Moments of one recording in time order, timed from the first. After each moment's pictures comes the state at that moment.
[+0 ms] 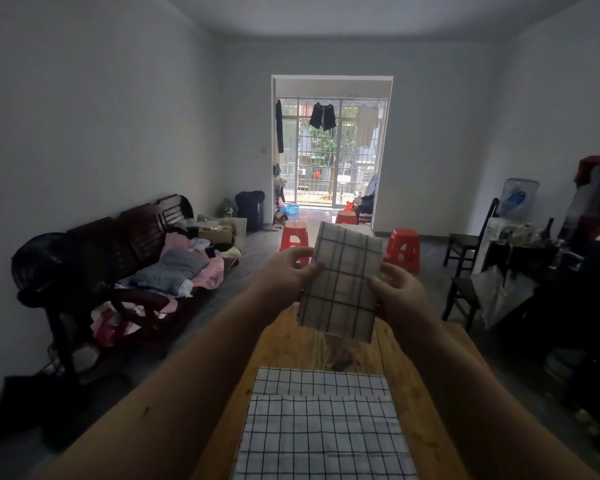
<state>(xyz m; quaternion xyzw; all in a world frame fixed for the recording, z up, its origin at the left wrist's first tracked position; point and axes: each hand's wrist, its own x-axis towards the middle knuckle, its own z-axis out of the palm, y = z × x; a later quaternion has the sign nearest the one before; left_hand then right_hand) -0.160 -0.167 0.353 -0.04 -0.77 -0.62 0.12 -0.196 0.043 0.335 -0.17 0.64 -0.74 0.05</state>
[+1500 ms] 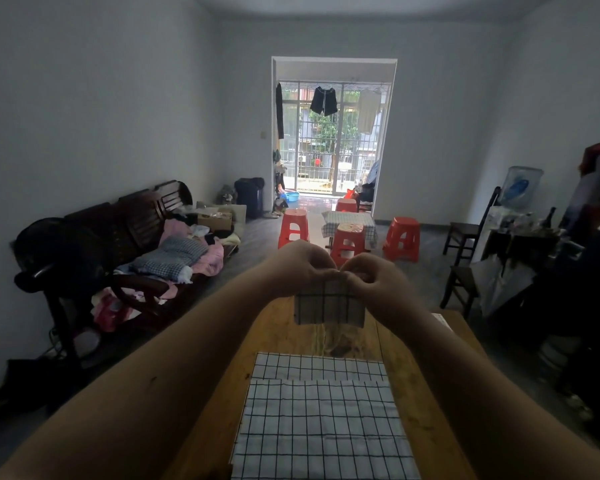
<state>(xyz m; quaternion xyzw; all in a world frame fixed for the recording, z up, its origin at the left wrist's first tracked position) -0.176 -0.159 0.363 -0.10 -0.94 -0.31 0.09 -0.206 0.024 0.331 -0.30 0.82 -0.47 -0.07</state>
